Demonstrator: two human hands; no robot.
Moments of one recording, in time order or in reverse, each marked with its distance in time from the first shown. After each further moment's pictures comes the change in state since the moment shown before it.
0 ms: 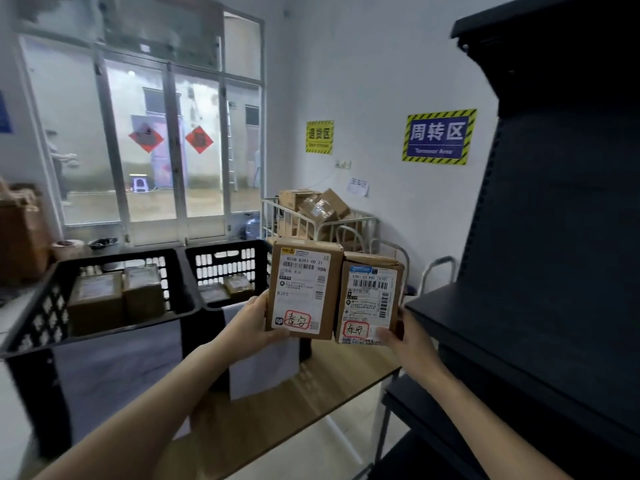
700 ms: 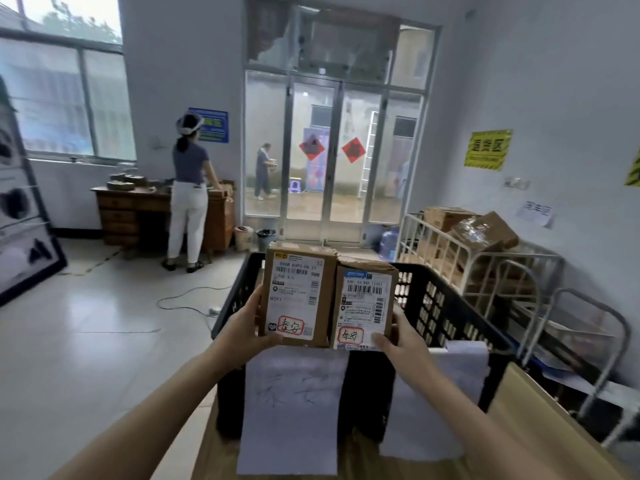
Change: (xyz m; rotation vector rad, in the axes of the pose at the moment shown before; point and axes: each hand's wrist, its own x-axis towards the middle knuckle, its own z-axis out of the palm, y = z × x) left_hand -0.094 -0.198 -0.194 -0.007 0.414 -0.380; right_hand 0.112 -0.106 0.301 0.099 -0.440 -0.210
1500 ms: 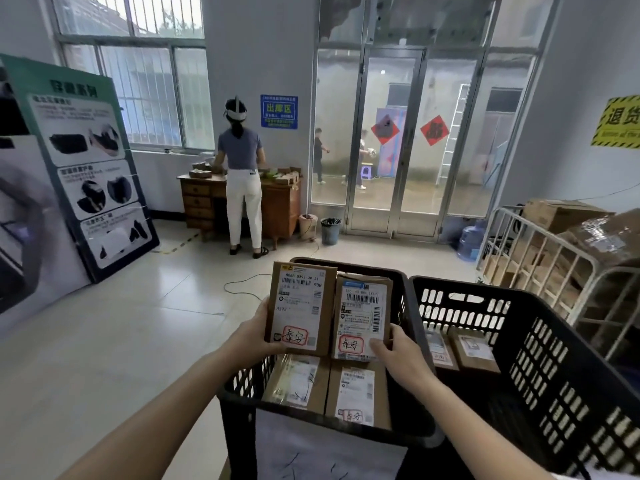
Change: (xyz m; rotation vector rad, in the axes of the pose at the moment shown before) left_hand 0.130 -0.096 -0.012 0.076 -0.008 -0.350; right_hand 0.203 0.062 0.098 -0.005 -0.283 0.111
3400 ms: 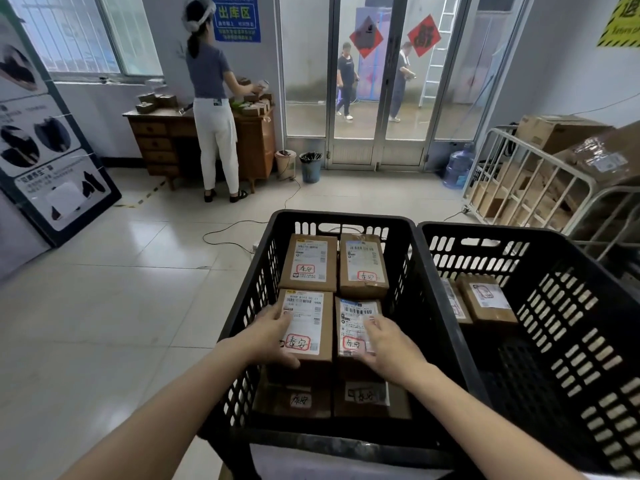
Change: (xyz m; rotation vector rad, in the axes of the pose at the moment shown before) left_hand 0.096 -0.074 0.053 0.590 -0.447 -0.129; right_hand 0.065 0.070 0.061 -0.740 -0.203 -0.059
